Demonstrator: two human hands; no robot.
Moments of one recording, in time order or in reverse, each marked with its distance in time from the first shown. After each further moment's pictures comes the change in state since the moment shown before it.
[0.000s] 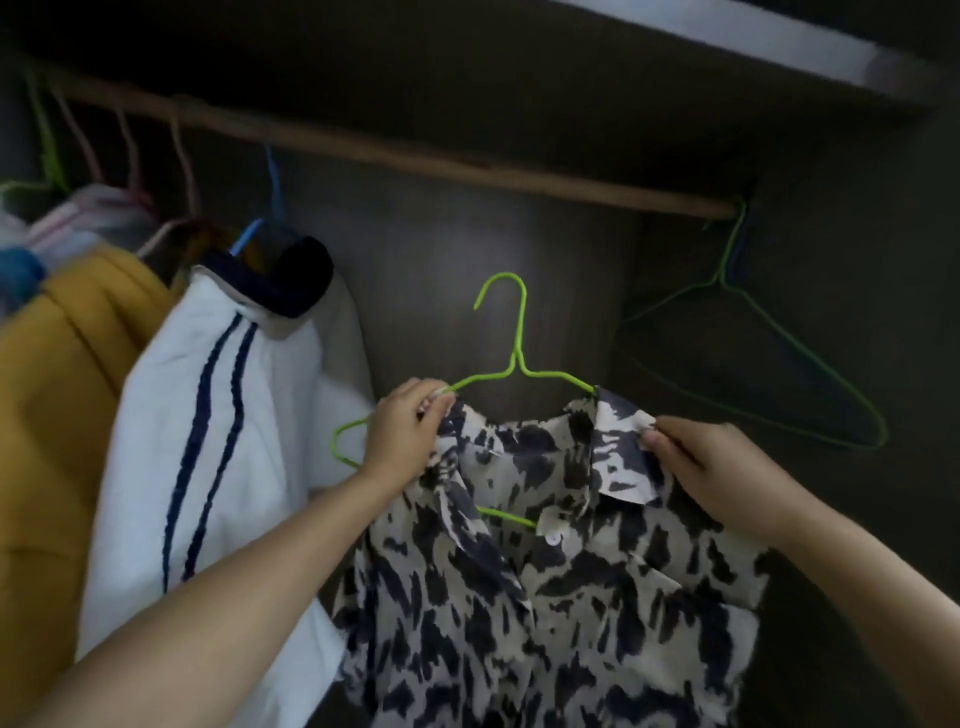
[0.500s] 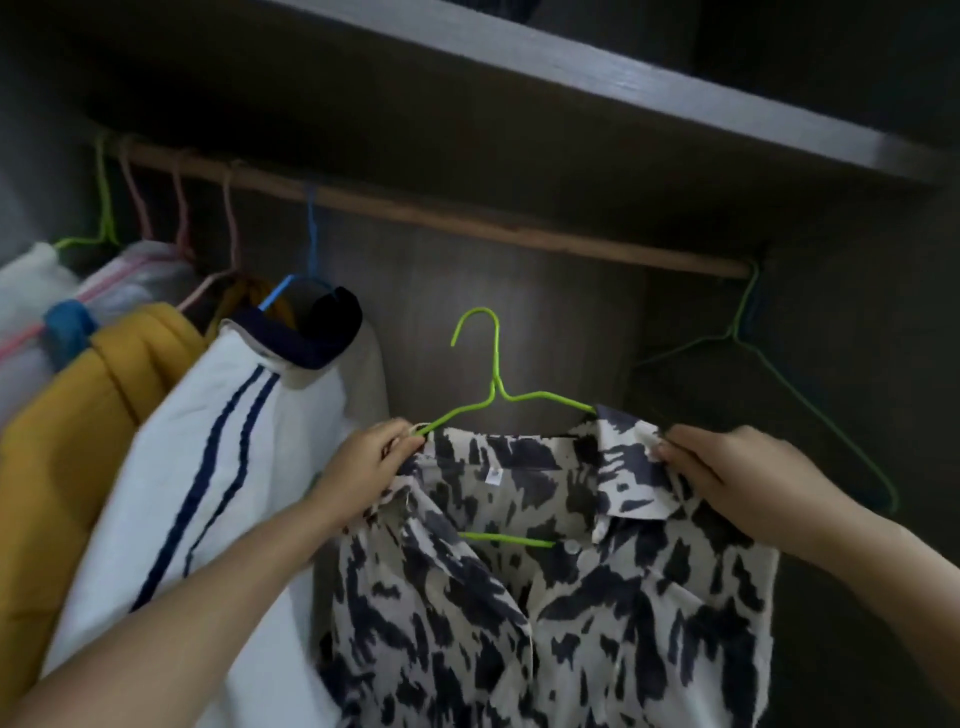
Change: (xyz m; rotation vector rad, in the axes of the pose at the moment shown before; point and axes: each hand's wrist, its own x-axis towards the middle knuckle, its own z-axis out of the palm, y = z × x) left_hand 0.026 -0.041 -0.073 0.065 -0.188 0.076; right_hand 0.031 -0.041 -0.029 -0.455 0.117 -0.168
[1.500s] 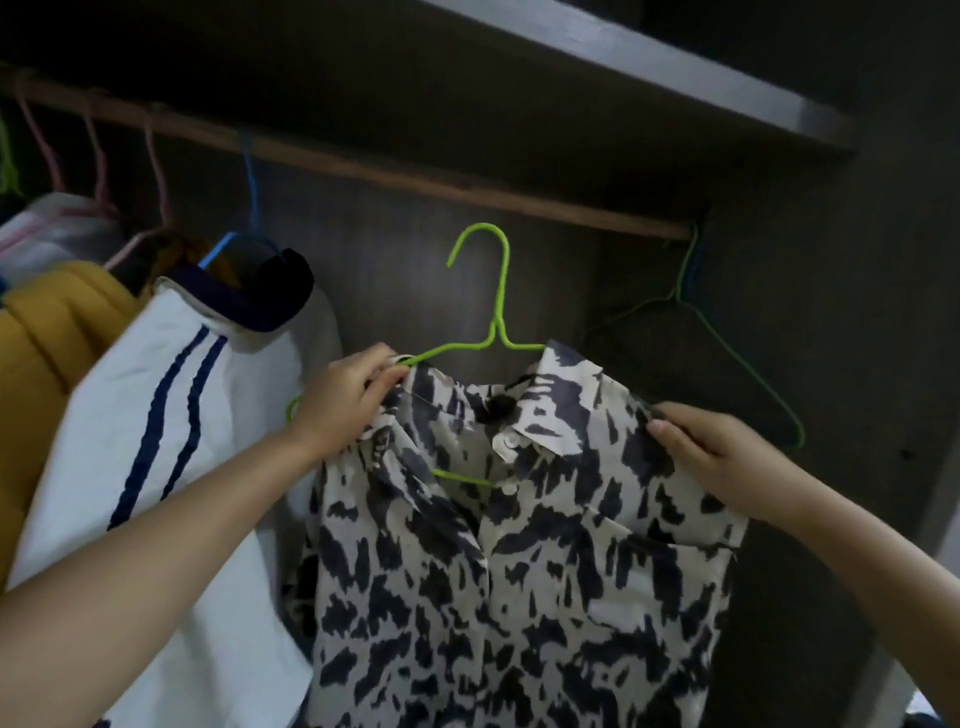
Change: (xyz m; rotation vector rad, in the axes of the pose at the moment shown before) left_hand 0.017 0.043 -0.005 0.114 0.110 0.242; right_hand -0.043 0.010 -0.003 0.714 -0.141 0.107
